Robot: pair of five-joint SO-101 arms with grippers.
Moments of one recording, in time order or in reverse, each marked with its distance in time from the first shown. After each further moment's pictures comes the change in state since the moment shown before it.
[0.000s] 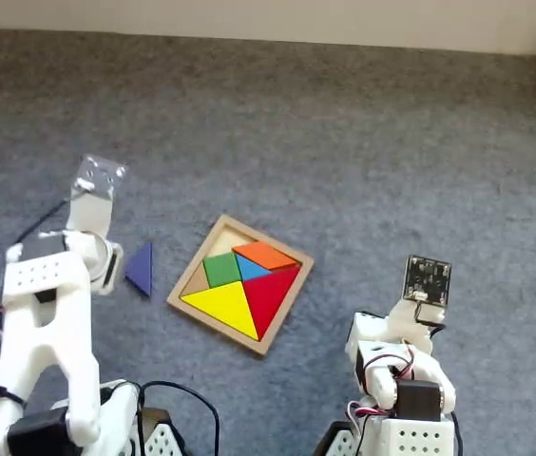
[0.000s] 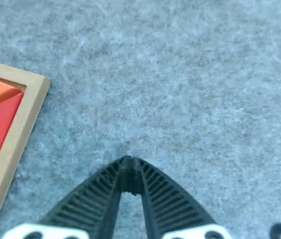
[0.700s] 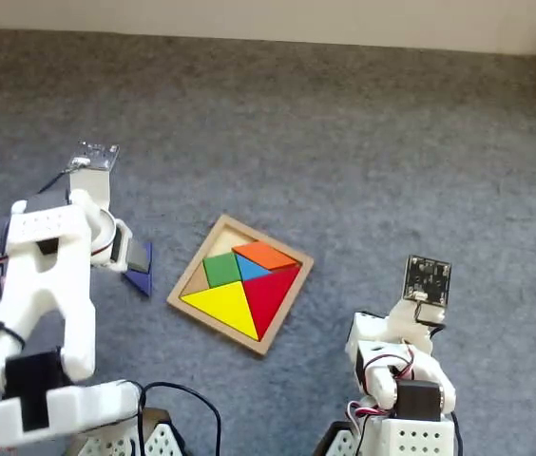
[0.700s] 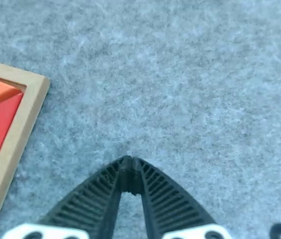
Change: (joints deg) left arm 2.1 18.6 -17.3 11.9 12.2; right arm 0.0 0.0 0.0 0.0 0.0
